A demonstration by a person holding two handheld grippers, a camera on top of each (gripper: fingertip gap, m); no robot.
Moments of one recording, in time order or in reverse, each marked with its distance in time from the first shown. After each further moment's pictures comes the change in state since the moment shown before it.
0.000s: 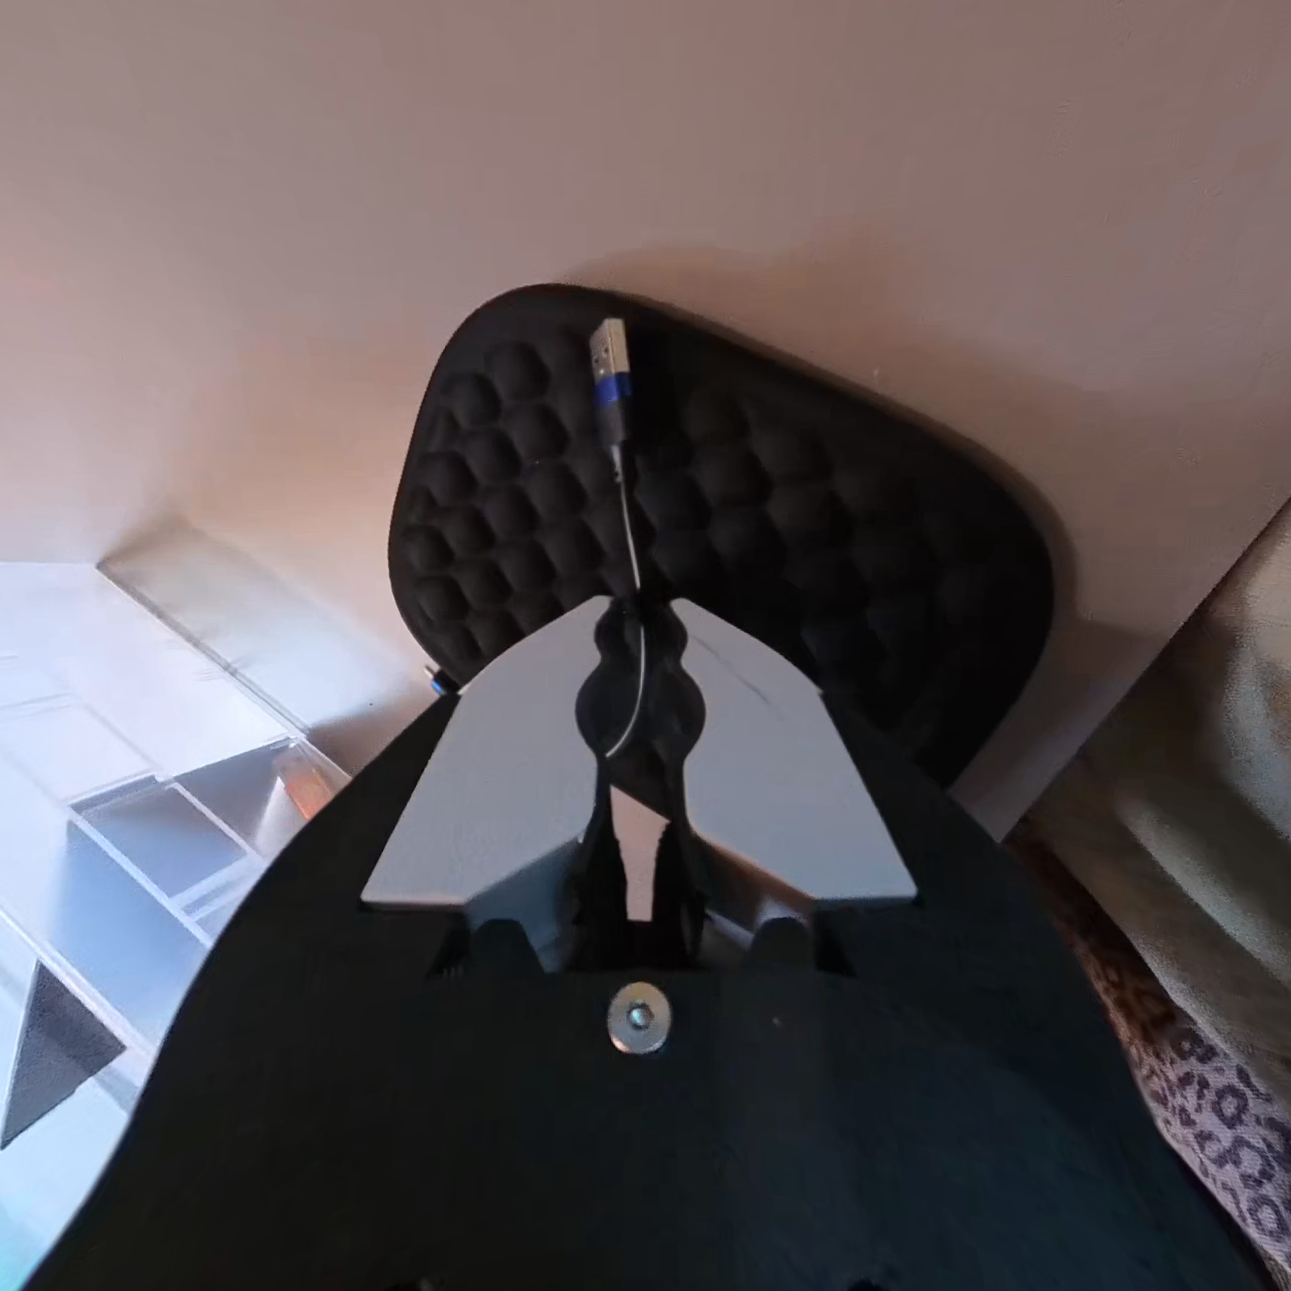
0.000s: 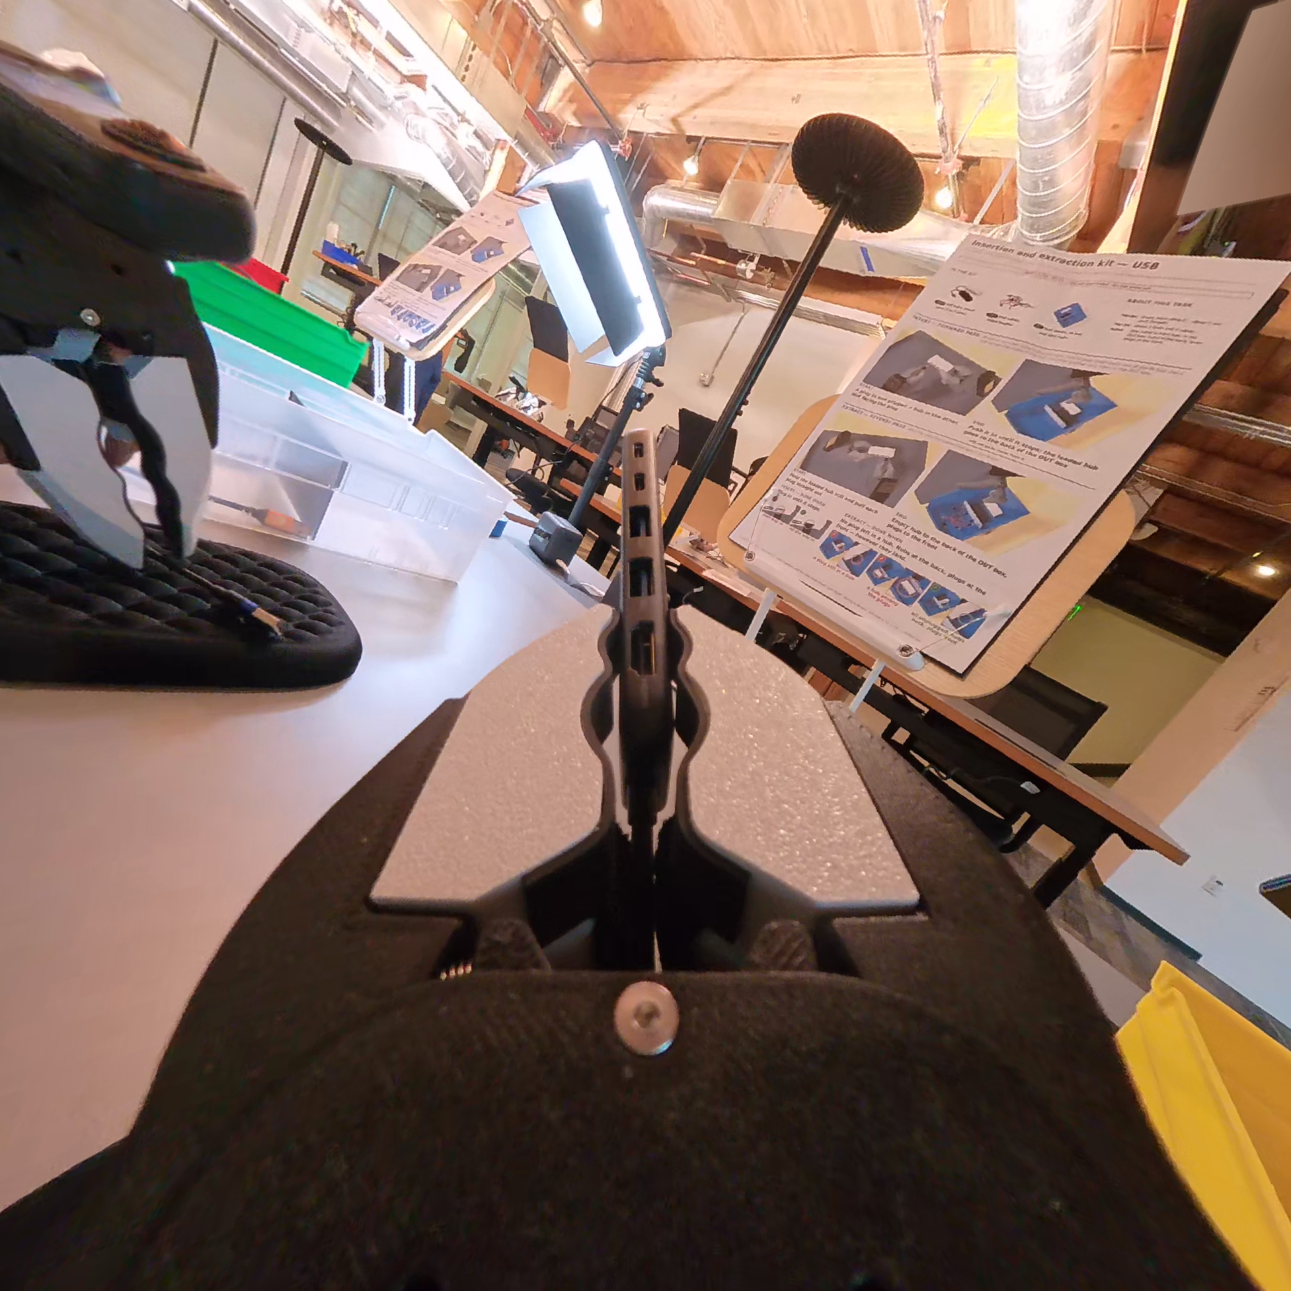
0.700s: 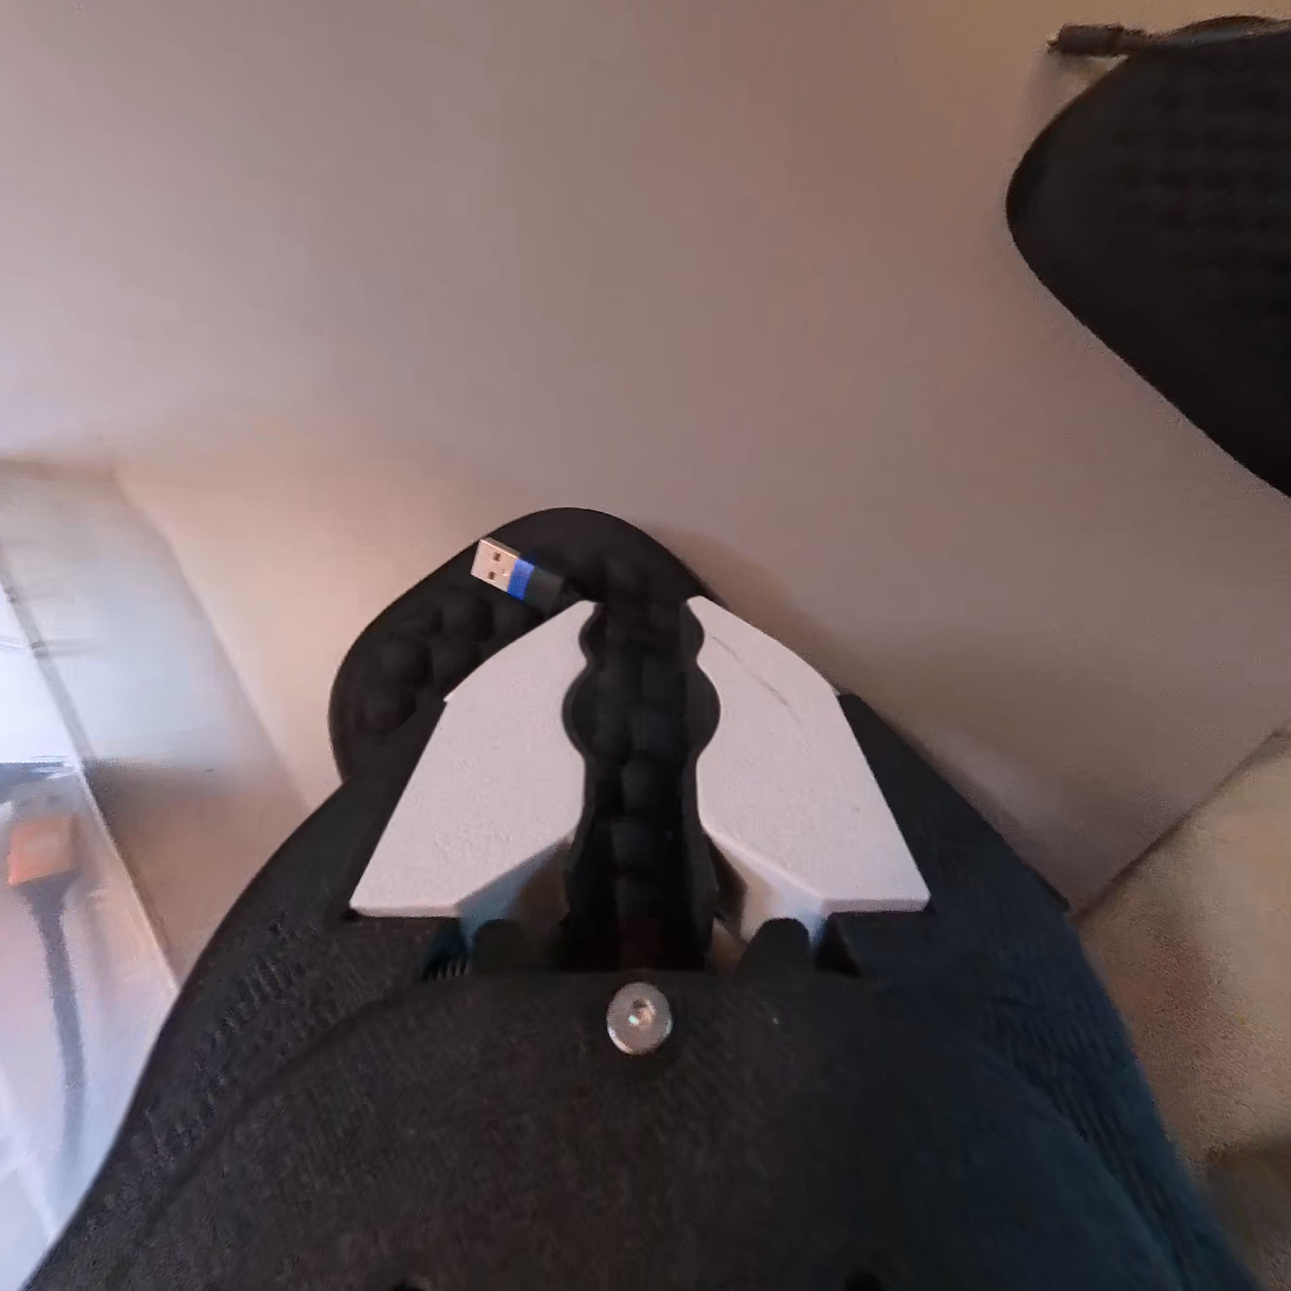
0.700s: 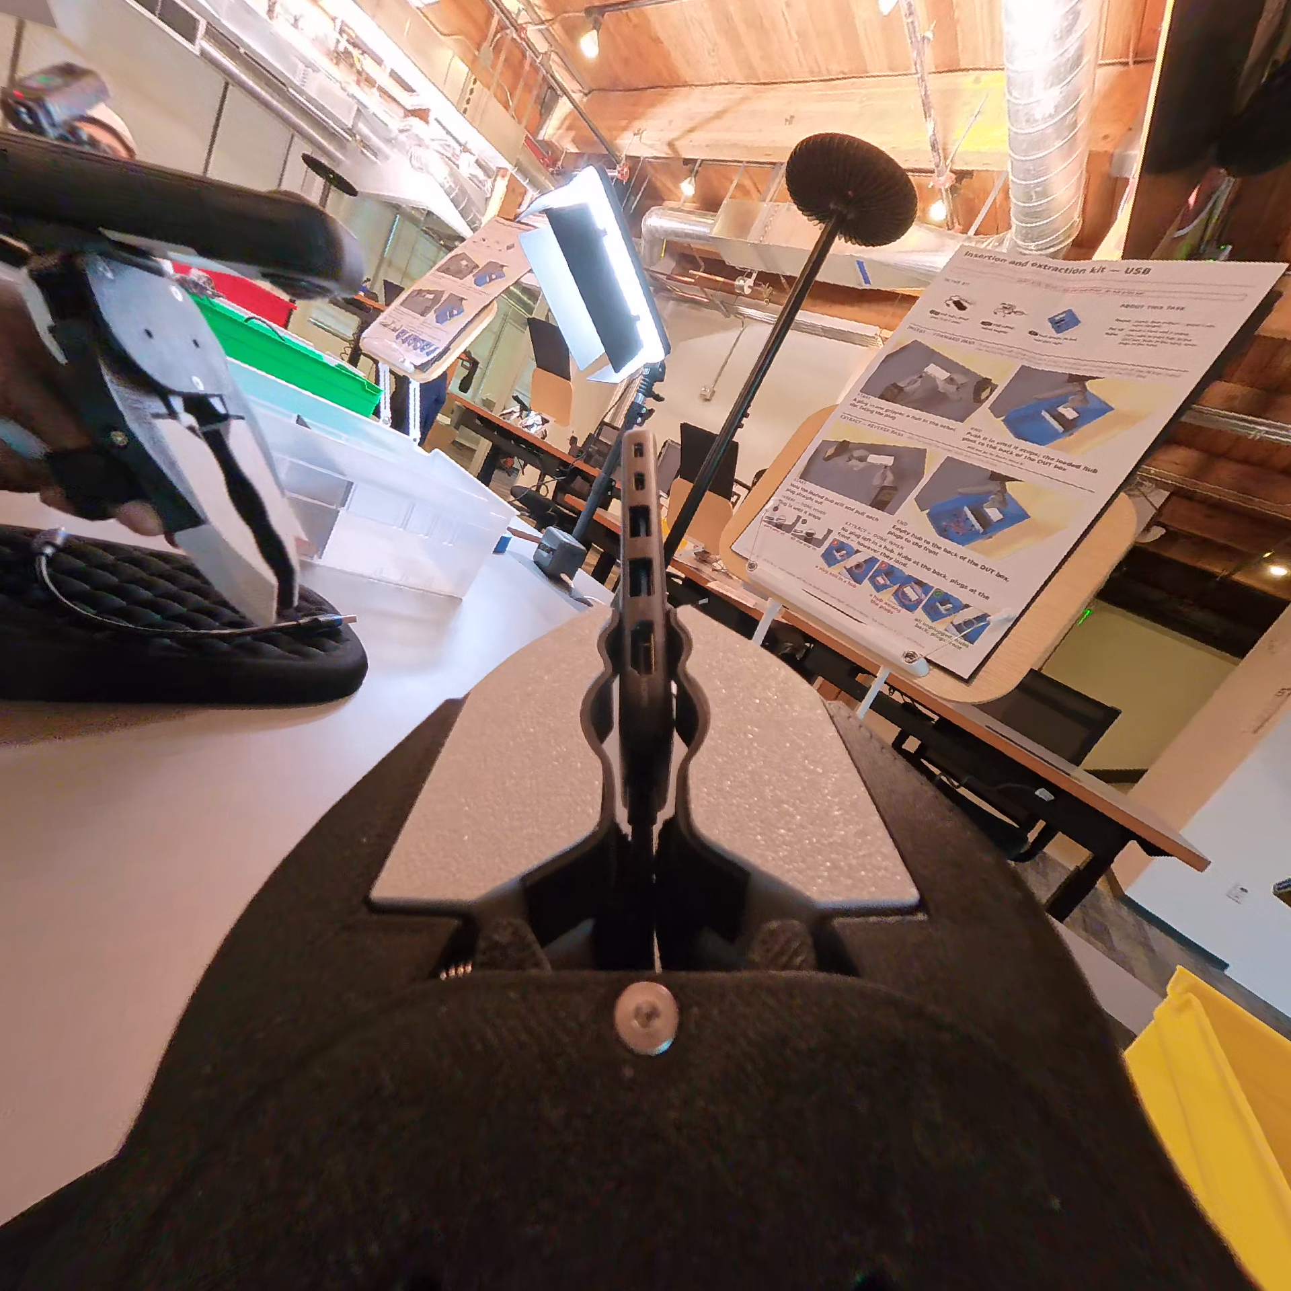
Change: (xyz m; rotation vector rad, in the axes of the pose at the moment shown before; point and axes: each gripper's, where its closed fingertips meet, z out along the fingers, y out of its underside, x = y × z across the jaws) left arm -0.014 -0.060 0.011 0.294 0.009 -0.542; right arm 0.001 -0.003 -0.001 0.024 -0.001 0.023
